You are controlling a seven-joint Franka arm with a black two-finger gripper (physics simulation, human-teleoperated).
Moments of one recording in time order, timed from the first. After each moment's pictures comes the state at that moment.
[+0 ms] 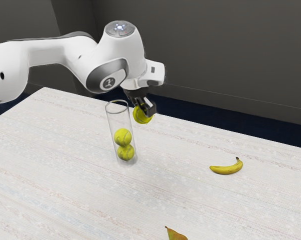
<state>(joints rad) -0.15 0.11 -0.13 -1.83 0.31 2.20 -0.03</state>
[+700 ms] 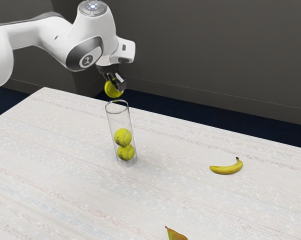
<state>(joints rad) -0.13 0.13 0.03 -1.73 0.36 2.18 0.11</state>
